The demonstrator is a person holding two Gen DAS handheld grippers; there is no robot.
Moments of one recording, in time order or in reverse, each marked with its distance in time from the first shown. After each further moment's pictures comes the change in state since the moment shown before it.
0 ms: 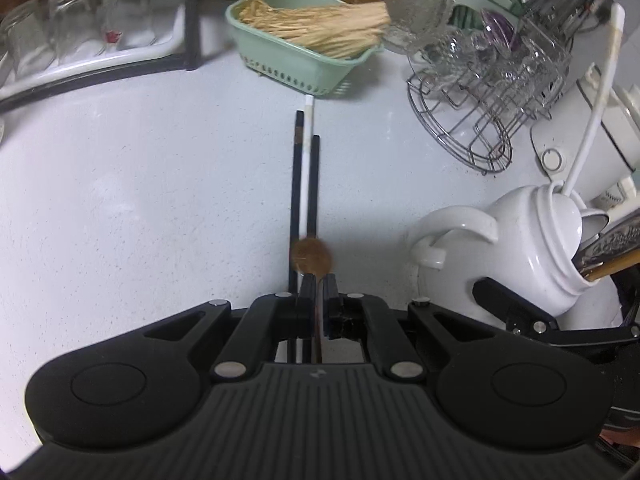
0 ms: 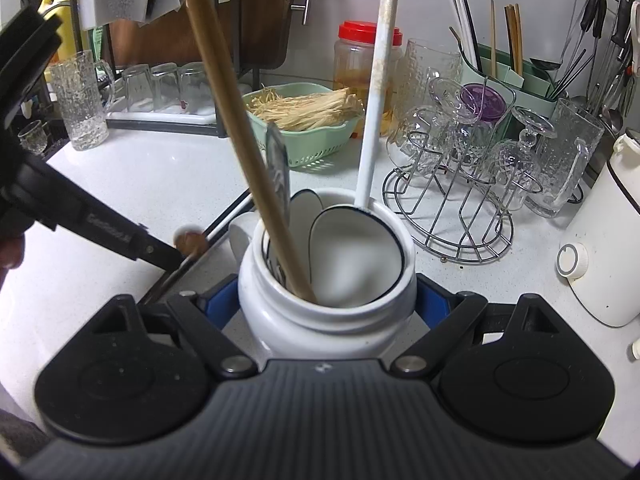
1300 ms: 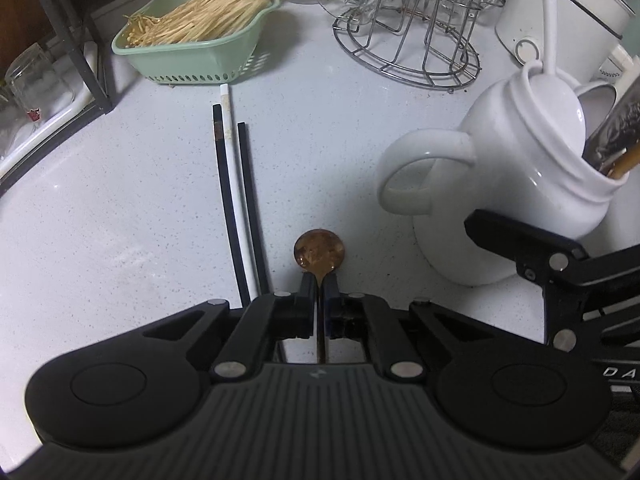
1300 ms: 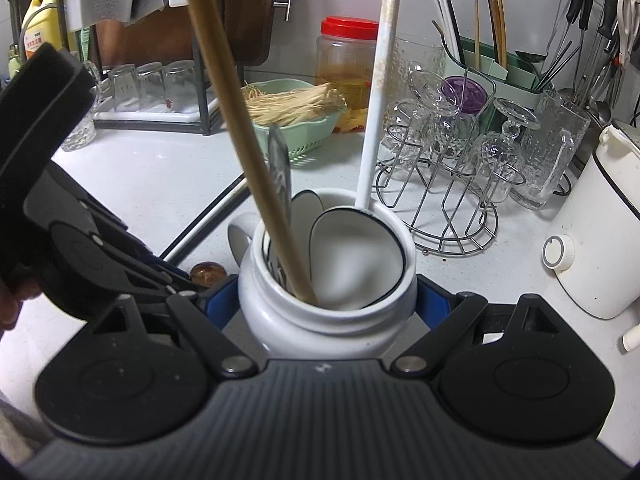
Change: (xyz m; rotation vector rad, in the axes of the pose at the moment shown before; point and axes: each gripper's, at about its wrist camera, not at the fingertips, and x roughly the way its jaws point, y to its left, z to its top) left arm 0.033 -0.058 -0.003 0.350 0.089 0.087; right arm -0.001 -0.007 -0.001 0.017 0.013 -0.031
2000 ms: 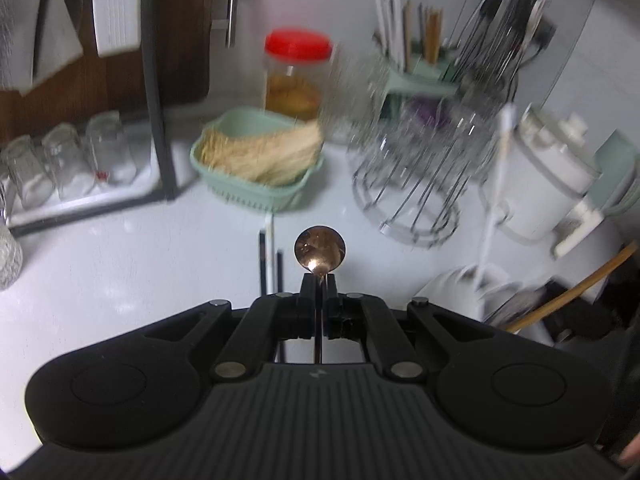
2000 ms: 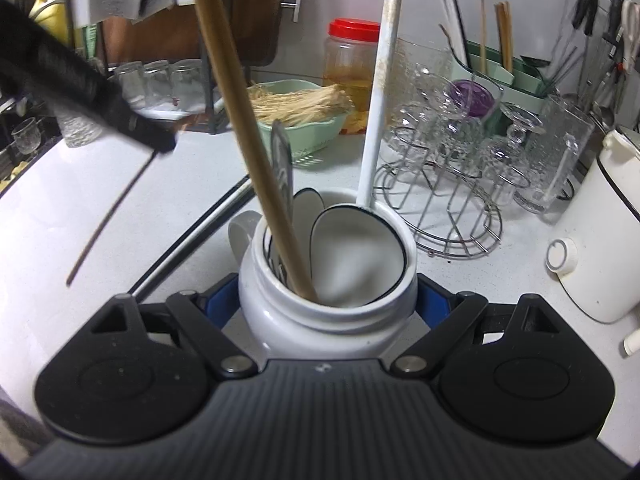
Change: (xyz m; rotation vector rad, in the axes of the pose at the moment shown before) left arm -0.113 0.033 0.024 -0.196 -0.333 -0.068; right arm -0.002 0.005 -0.002 -0.038 -0.013 0.028
